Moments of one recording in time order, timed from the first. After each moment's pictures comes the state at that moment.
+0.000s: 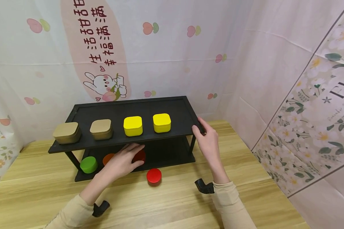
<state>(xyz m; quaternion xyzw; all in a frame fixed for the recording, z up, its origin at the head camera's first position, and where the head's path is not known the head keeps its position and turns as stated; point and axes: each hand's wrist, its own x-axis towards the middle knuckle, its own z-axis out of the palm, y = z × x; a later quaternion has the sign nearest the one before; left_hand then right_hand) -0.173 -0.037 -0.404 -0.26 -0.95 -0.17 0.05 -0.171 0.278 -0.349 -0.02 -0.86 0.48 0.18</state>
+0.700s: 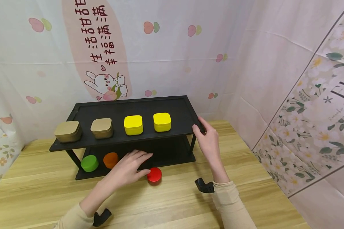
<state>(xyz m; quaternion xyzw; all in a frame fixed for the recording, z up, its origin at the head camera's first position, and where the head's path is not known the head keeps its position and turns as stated) -0.146 -0.021 -0.402 -0.33 -0.93 -0.14 0.06 -0.171 0.277 -0.346 -0.02 -0.86 0.48 0.18</state>
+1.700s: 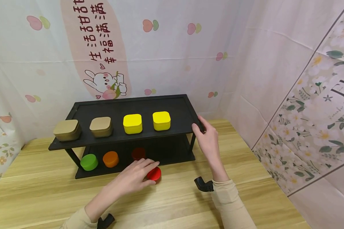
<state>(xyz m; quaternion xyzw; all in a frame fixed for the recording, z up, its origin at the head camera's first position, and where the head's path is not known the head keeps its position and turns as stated) -0.128 -0.003 -0.412 -0.37 -0.92 -0.11 0.00 -0.171 0.279 -0.348 -0.01 -0.86 0.48 0.18</state>
